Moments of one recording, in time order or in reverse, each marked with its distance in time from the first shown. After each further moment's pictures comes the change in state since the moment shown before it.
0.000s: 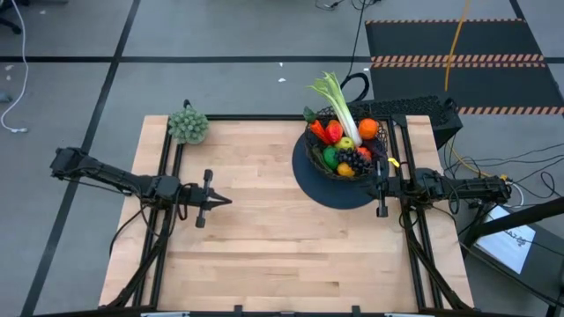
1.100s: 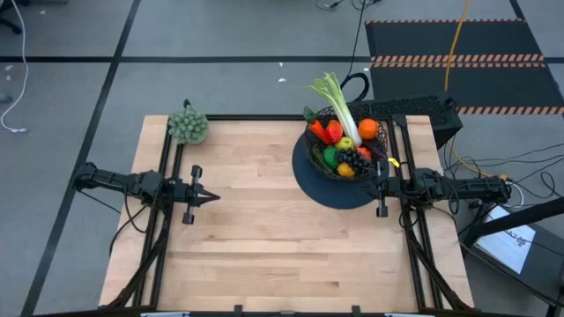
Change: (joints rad) left arm 0.000 -0.542 -0.004 -0.448 0.016 0.009; right arm 0.000 0.000 0.000 0.000 0.000 0.000
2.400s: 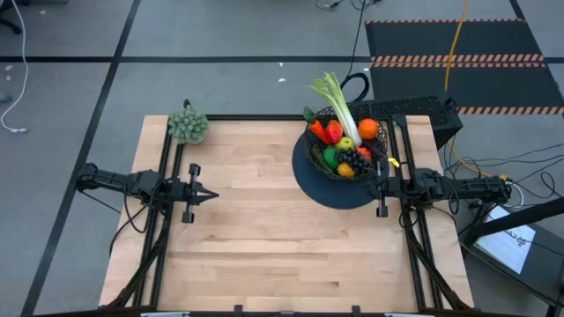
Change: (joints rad) left arm 0.000 -0.041 -0.002 0.025 -0.018 0.045; right arm 0.000 0.000 0.000 0.000 0.000 0.000
